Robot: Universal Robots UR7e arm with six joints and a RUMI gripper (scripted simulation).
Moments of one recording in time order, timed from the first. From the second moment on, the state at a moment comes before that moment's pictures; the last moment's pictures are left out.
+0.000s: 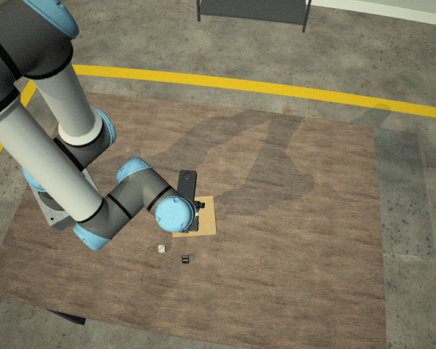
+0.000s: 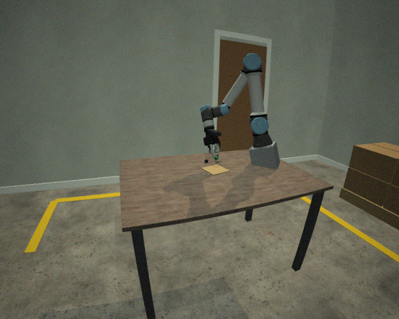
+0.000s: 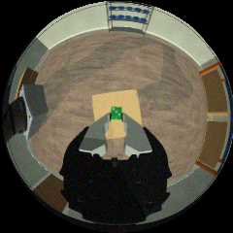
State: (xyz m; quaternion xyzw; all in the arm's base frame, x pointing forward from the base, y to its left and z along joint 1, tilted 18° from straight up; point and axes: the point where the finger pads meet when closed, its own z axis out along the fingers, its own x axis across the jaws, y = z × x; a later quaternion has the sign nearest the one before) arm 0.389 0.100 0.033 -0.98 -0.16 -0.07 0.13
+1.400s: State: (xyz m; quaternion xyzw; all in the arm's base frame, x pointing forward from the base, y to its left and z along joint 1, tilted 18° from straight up) arm 0.390 0.097 0.033 -0.95 -0.17 -0.05 0.27
